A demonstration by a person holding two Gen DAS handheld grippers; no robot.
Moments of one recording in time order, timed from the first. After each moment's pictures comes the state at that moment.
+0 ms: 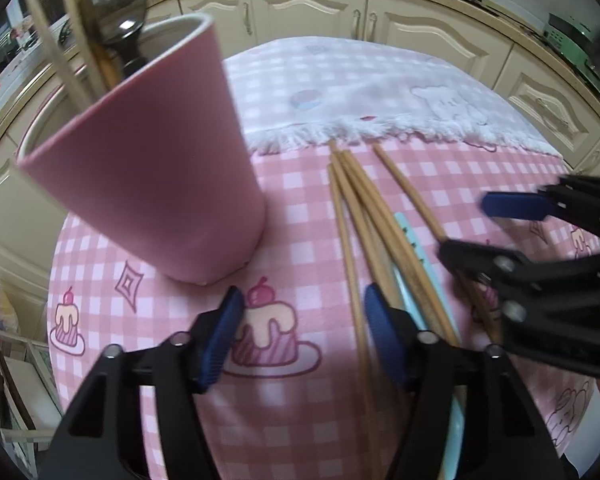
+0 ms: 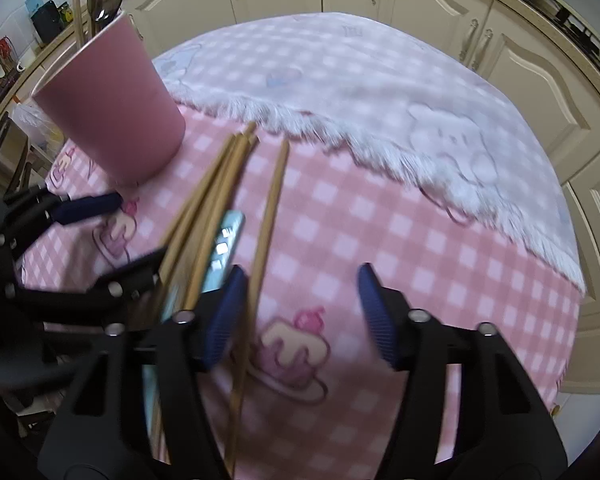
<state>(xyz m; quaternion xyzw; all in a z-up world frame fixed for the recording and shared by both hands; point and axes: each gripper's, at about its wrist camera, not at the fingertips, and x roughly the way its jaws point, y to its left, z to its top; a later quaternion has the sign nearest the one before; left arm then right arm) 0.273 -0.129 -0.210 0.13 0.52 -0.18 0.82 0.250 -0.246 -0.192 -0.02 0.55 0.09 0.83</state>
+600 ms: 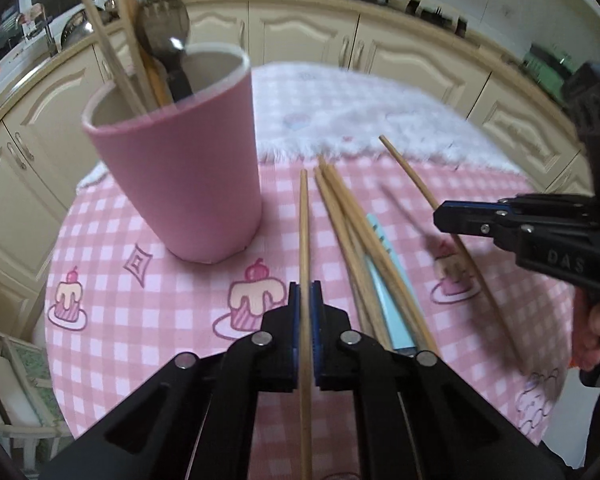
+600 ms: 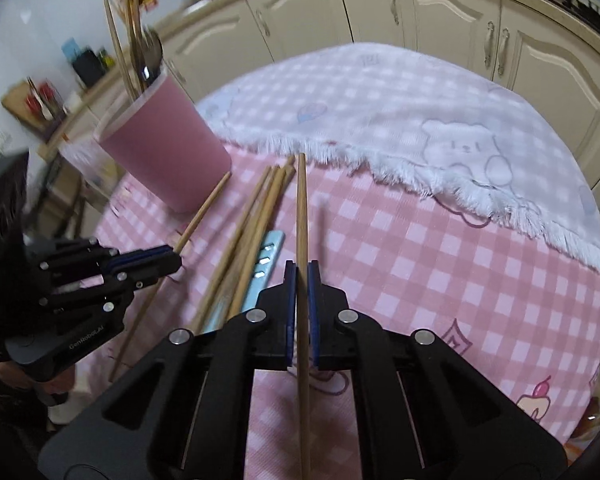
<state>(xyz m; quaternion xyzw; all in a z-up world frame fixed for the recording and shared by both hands) 0.237 -0.100 -0.184 0.07 0.48 -0.22 0.85 0.225 -0.285 -0.171 0.11 0.49 0.18 0.85</state>
